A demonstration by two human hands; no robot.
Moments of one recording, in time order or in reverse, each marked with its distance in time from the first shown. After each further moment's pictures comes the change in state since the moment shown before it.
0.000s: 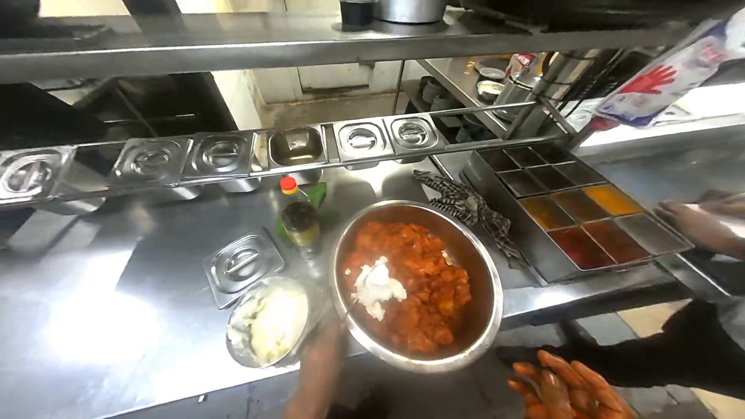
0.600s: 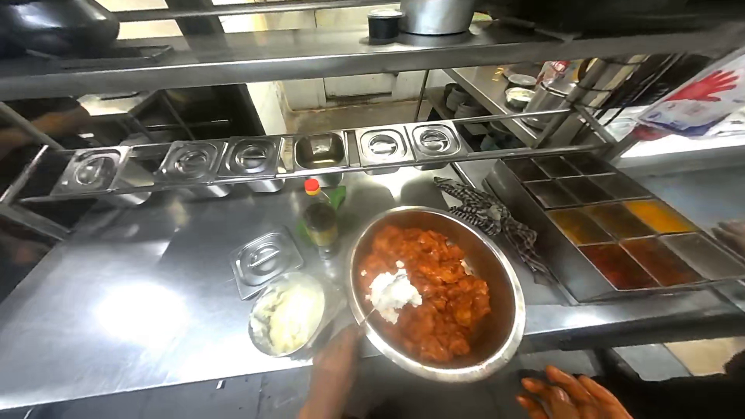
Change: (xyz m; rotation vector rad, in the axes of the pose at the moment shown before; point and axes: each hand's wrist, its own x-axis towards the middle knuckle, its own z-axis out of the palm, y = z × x) left_hand -0.008 0.001 -0.009 0.003 0.120 0.140; right_hand -0.004 0.005 -0.003 0.045 -0.048 0.104
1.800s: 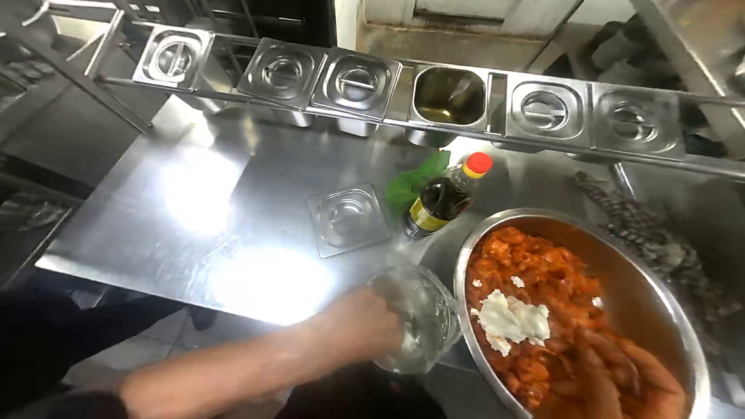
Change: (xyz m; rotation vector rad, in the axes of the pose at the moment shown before) left_hand 0.129 -0.128 -0.129 0.047 -1.086 0.472; right_hand -0.012 0.026 0.191 -0.099 -0.271 0.056
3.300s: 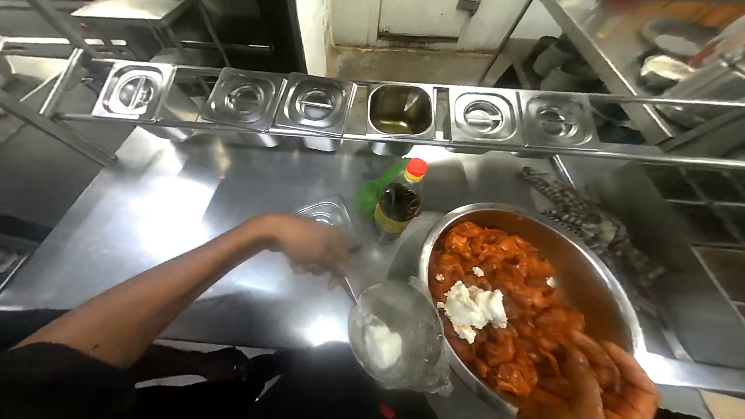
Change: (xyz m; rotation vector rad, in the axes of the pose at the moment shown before) left_hand 0.027 -0.096 -0.095 -0.923 -0.565 -0.281; right_hand 0.001 0.008 -0.040 -0.010 0.221 -0.097
